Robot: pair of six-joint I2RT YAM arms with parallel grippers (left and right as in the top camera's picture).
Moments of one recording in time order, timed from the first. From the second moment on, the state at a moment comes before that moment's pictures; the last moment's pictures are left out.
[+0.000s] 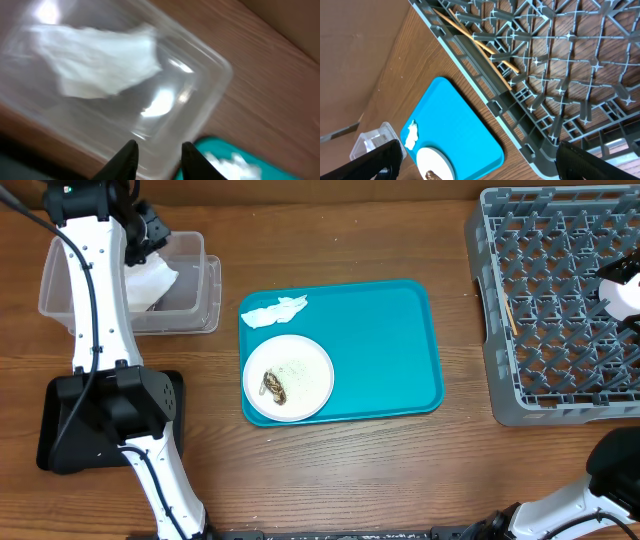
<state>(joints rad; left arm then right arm) 0.14 2.26 2.52 -1.41 0.03 -0.44 -0.64 1.88 2.13 -1.58 -0.53 0.20</state>
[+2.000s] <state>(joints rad) -0.32 2.33 1.88 -0.95 -0.12 0.01 -0.64 1.88 2.13 -1.58 -0.53 0.20</state>
